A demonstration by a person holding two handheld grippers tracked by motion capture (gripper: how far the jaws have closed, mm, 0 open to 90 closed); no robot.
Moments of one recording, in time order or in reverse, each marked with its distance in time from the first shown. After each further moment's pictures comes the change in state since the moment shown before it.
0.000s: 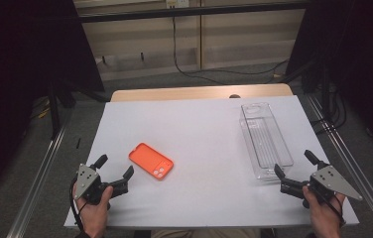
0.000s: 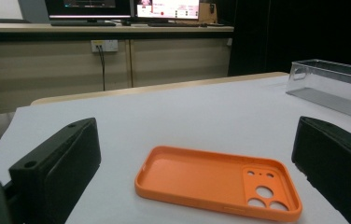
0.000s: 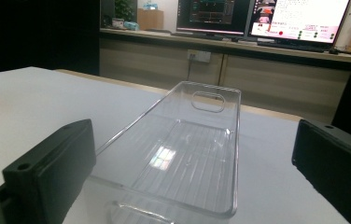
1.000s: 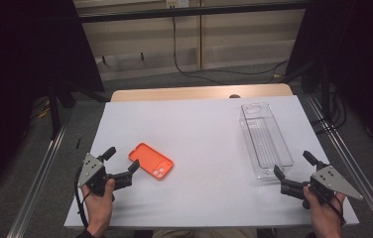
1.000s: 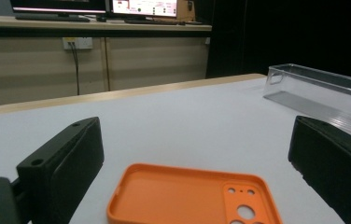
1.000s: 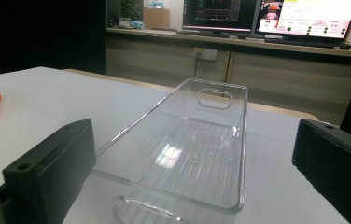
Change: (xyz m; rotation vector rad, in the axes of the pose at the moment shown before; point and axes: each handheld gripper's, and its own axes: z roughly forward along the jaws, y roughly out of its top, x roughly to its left) left arm 0.000 0.014 0.023 0.008 -0.104 -0.035; right arm -0.001 -0.002 0.000 0.007 0.029 0.019
